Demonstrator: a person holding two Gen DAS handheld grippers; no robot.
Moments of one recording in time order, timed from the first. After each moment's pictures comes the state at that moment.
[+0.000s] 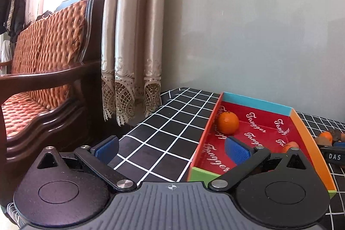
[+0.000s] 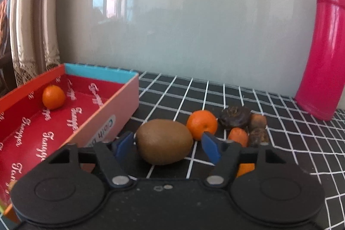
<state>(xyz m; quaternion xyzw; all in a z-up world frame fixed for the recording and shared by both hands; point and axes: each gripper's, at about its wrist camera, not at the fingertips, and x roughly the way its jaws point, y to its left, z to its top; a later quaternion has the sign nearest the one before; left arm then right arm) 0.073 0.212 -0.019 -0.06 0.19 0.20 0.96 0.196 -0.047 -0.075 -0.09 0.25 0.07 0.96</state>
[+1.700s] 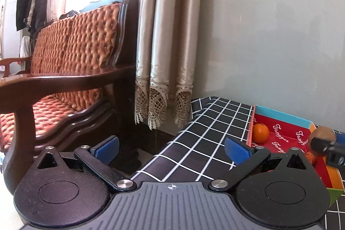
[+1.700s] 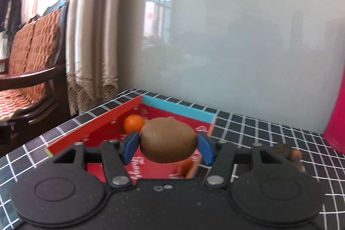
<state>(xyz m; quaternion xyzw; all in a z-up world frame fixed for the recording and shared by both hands) 0.028 0.261 0.005 -0.07 0.18 0.25 0.95 0.126 0.036 -0.034 -0.12 0.19 0.19 0.96</state>
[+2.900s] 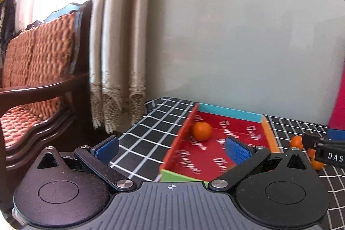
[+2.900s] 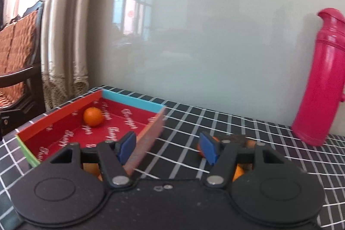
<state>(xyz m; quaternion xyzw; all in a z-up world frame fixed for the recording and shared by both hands) 0.052 0.179 0.015 -0.05 0.18 0.16 0.97 0.123 -0.048 -0.020 -0.11 0.18 0.11 0.97</state>
